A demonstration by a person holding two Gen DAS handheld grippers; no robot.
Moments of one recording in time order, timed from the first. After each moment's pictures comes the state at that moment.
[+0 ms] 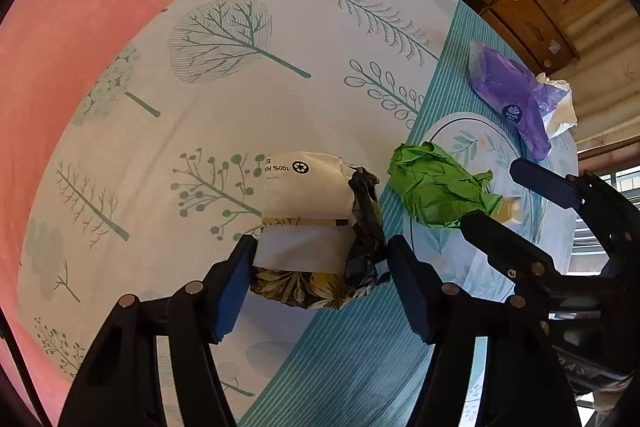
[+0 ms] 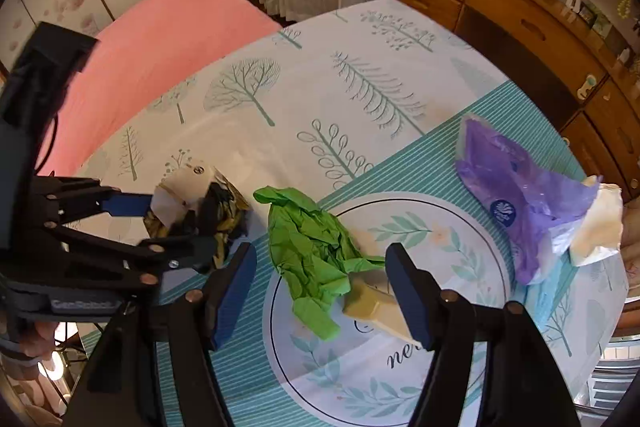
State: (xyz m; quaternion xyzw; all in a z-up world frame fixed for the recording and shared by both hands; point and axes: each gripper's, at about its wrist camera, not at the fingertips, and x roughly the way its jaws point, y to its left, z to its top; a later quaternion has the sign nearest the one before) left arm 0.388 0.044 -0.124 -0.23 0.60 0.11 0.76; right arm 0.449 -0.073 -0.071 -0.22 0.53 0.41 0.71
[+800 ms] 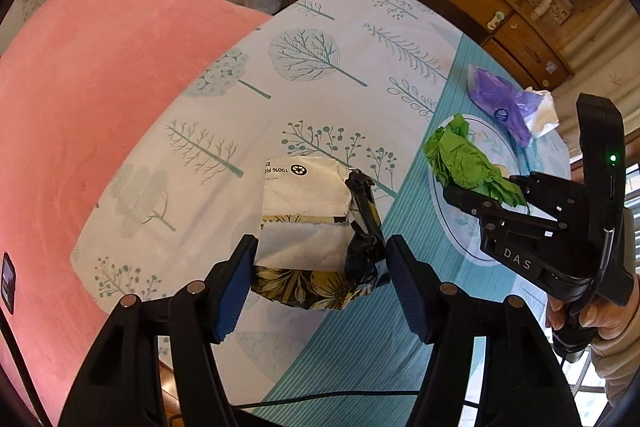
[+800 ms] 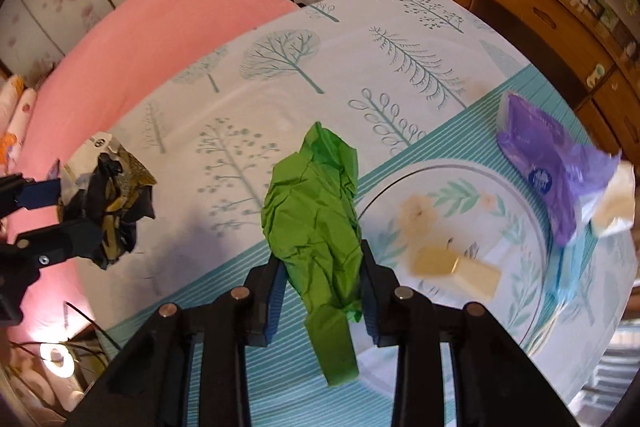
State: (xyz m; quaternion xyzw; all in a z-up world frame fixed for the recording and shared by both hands) left arm 0.277 0.065 -0.054 -0.22 0.55 0.14 0.79; right arm 0.395 -0.060 -0.064 -0.21 0.56 0.40 0.69
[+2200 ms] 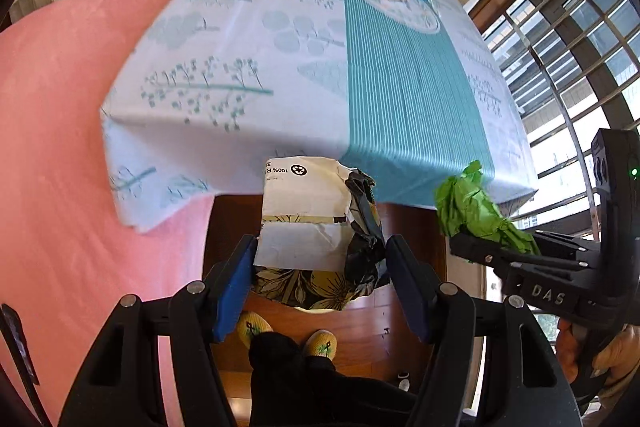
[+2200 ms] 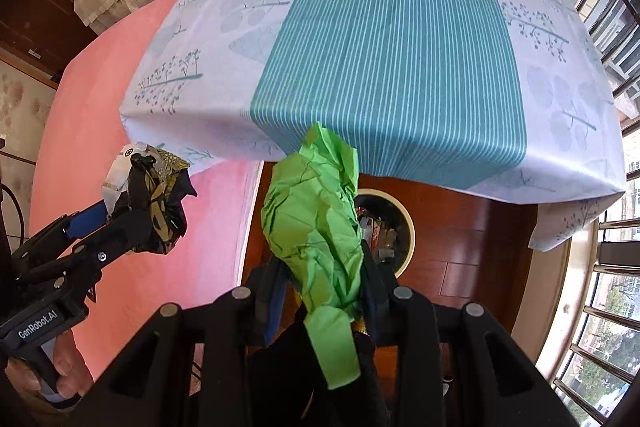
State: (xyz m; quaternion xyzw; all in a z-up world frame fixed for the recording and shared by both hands) left arm 0.011 0.083 -0.098 -0.12 0.58 -0.09 0.80; right arm 0.034 -0.103 -0.060 0.03 0.68 0.13 0.72
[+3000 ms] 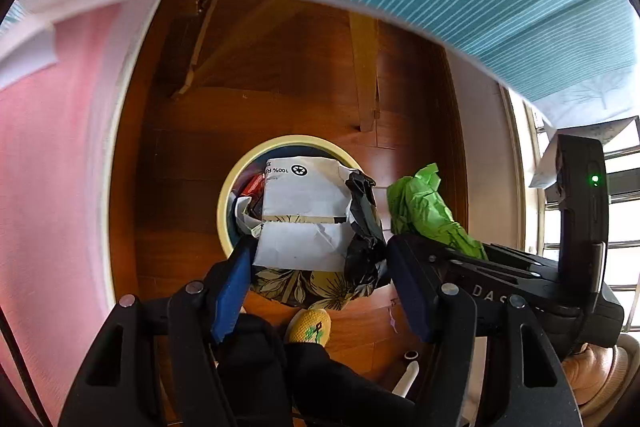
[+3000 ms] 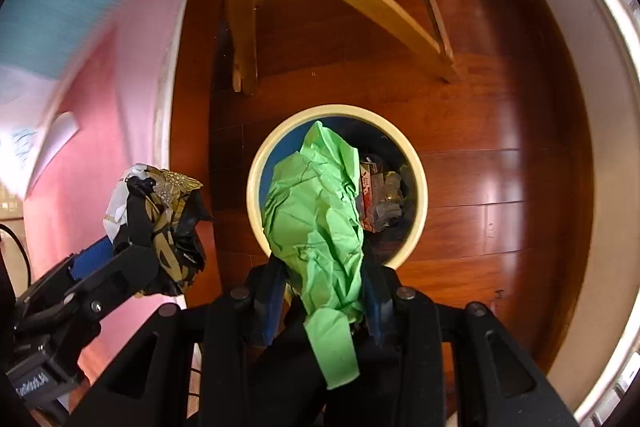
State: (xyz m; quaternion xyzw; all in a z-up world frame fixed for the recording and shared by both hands) left arm 0.015 -0.001 -0.369 -0.13 0.66 -0.12 0.73; right arm -0.002 -0.169 -0.342 0.14 0.73 0.07 0.66
